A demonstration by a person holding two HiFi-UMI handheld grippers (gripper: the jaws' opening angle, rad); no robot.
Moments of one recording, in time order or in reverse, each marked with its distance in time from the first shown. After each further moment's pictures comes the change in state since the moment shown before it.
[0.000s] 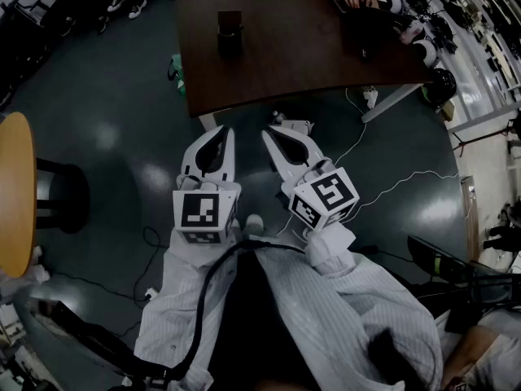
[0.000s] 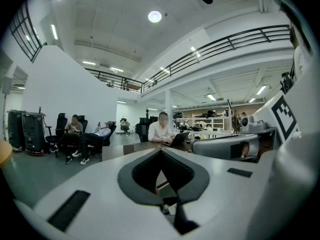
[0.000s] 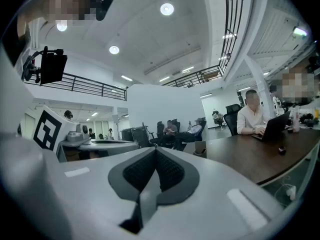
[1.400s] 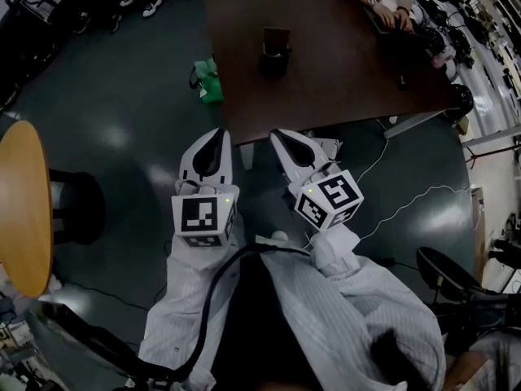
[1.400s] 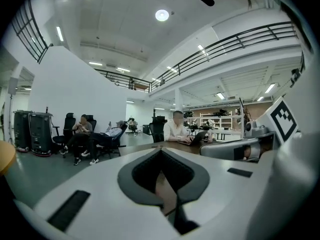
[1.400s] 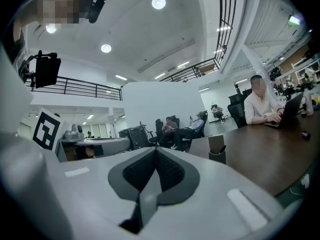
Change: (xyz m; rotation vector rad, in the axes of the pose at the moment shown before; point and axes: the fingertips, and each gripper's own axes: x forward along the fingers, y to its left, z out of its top) left arm 0.035 0.198 -0.010 0.011 0.015 0.108; right arm 0.180 0.005 -0.023 0.077 0.019 -0.013
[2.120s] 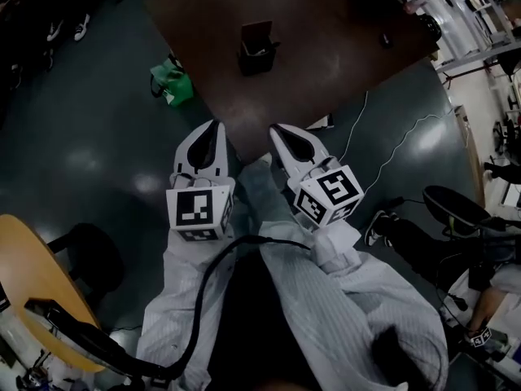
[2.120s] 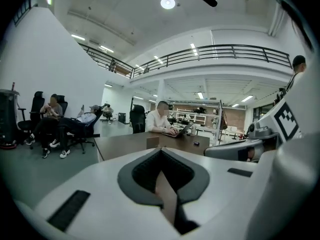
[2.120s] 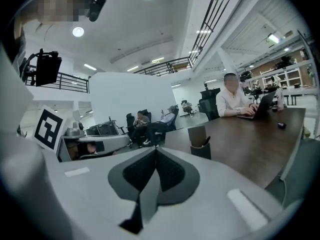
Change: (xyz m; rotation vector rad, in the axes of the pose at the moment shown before) left arm 0.151 0.084 -0.023 -0.037 0.125 -0.312; right arm 0.115 -0.073 -0.019 0.092 0.065 -0.352
